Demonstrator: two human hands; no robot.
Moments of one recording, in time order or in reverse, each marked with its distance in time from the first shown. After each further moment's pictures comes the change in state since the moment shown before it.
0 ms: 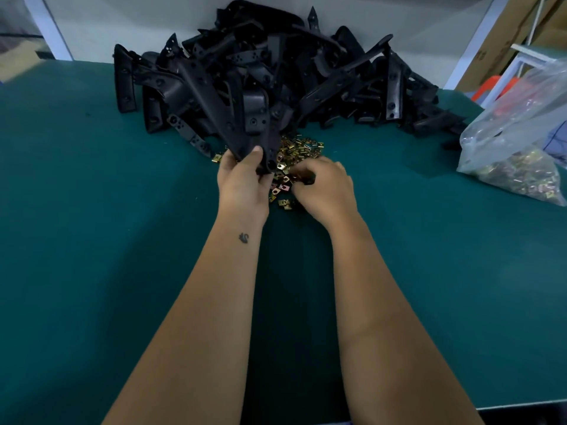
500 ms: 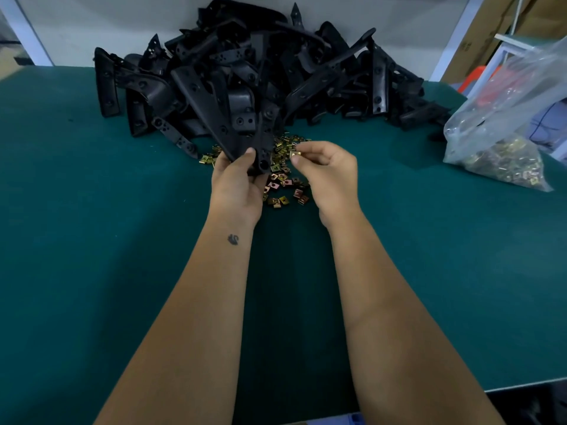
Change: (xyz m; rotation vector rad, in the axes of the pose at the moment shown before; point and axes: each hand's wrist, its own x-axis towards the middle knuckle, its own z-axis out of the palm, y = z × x) left_hand 0.001 -0.006 0.000 -0.013 -0.065 -0.065; right_hand -0.003 -0.003 -0.013 0.848 0.209 0.161
